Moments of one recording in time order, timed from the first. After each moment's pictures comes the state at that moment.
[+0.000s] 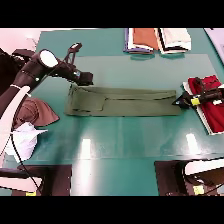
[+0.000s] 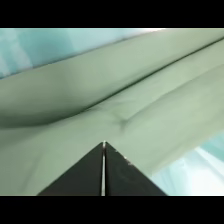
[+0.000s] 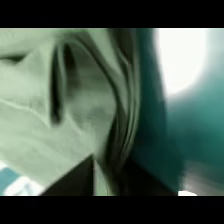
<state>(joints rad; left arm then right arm) -0.33 -1.54 1.49 1.06 -1.01 -1.44 -0.49 -1.62 1.11 -0.91 1.30 1.10</state>
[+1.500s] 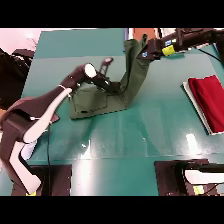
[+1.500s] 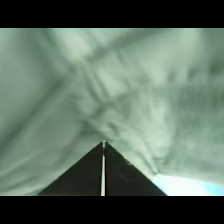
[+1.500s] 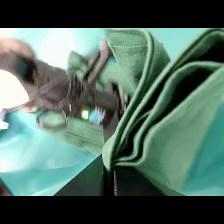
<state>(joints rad) -0.50 -1.87 1.73 1.02 -0.94 -1.53 0.17 -1.45 1.79 -0.86 1.35 1.42</state>
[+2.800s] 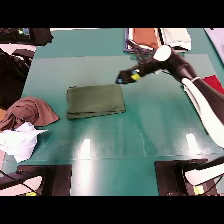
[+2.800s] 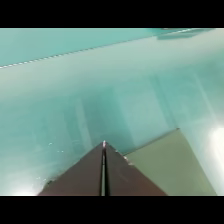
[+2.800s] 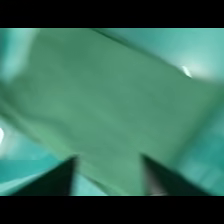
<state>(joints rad) -0.17 -1.28 1.74 1.30 -1.03 -1.48 0.27 -1.62 1.50 -0.89 1.11 1.32</state>
